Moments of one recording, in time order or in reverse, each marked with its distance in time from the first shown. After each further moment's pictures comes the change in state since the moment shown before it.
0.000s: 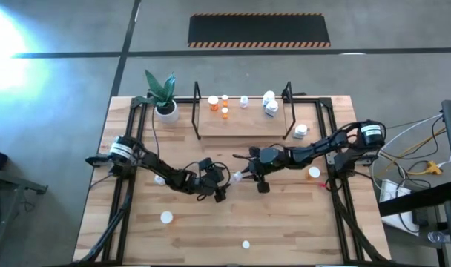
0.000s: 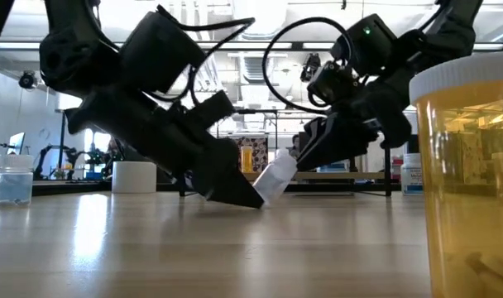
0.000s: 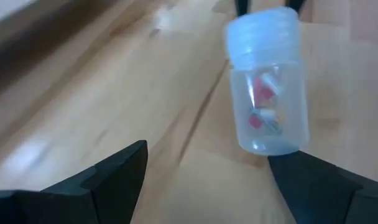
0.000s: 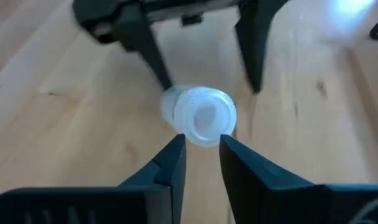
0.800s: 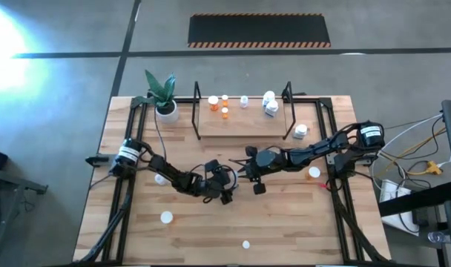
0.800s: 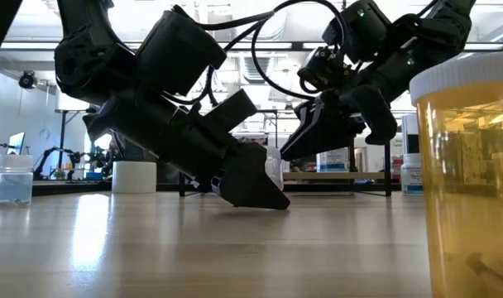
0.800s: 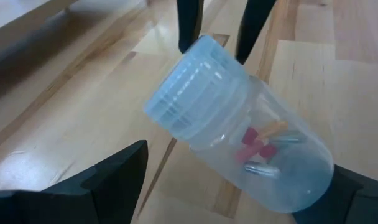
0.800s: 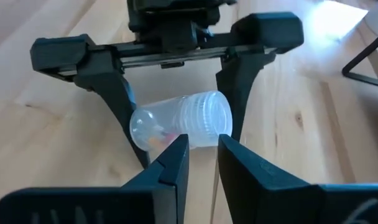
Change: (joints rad) left arm -0.001 0.104 0.100 0.021 -0.010 0.050; right arm 0.062 0.011 0.080 -0.066 0.106 -0.086
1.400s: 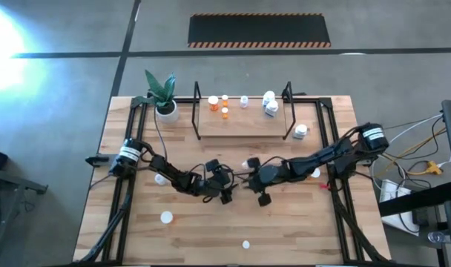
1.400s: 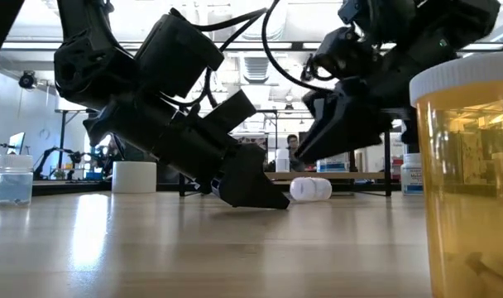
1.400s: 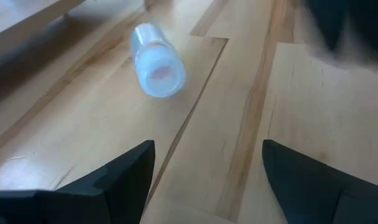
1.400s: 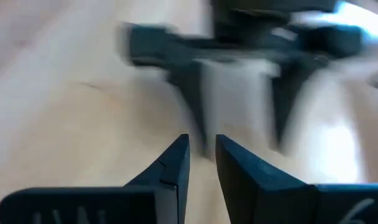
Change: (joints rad) left arm 0.005 0.003 -0.016 0.057 0.003 0.031; right arm 0.130 -0.031 0.008 -0.086 0.122 -0.009
